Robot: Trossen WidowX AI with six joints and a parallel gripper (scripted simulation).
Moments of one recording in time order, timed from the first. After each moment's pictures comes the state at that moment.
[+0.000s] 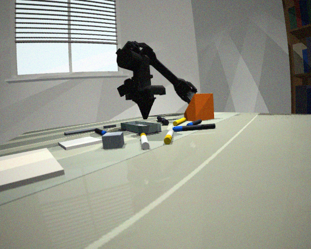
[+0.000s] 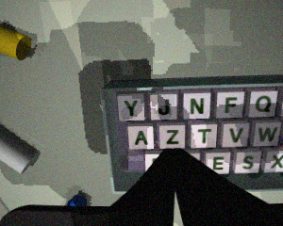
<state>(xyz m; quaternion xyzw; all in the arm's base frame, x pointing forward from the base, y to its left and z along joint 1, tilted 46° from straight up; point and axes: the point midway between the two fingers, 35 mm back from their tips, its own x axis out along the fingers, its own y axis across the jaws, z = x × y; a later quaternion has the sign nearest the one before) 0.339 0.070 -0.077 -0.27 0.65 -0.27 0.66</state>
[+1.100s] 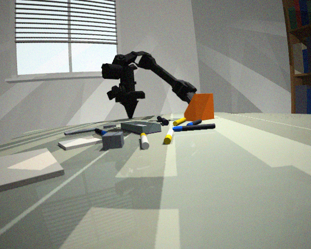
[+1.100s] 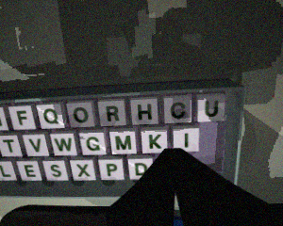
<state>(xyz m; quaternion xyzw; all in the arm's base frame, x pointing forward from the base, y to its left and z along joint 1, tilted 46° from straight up) 0.342 -0.022 0.013 -0.27 0.65 -0.28 0.65</state>
